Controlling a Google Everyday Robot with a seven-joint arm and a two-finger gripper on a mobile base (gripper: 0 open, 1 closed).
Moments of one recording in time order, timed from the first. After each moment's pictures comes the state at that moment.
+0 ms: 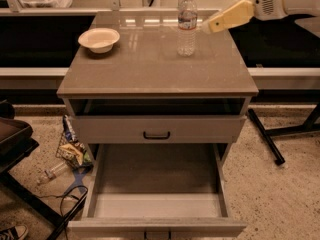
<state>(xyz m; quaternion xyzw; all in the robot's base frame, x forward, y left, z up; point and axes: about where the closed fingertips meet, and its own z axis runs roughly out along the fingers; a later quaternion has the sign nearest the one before) 0.676 -0.160 1.029 -0.41 0.72 0.14 0.54</state>
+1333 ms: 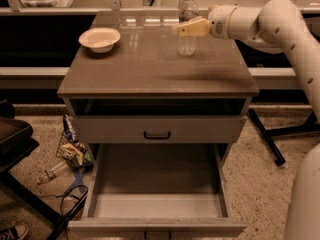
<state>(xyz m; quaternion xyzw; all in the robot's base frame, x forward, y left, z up) 0.807 -0.108 0.948 -0.32 0.69 0.26 0.60</state>
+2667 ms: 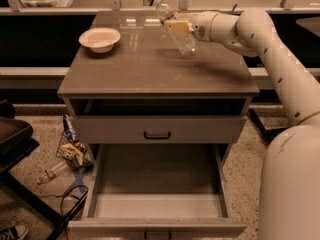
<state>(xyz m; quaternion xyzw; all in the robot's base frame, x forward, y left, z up) 0.845 -0.075 0.923 -0.31 0.68 0.28 0.60</state>
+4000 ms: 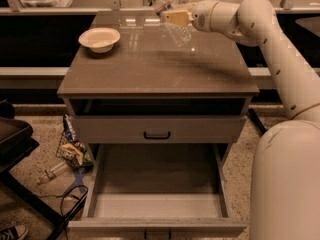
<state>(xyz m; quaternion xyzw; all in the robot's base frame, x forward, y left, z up) 0.851 -0.070 0.953 -0.32 0.67 0.28 0.61</state>
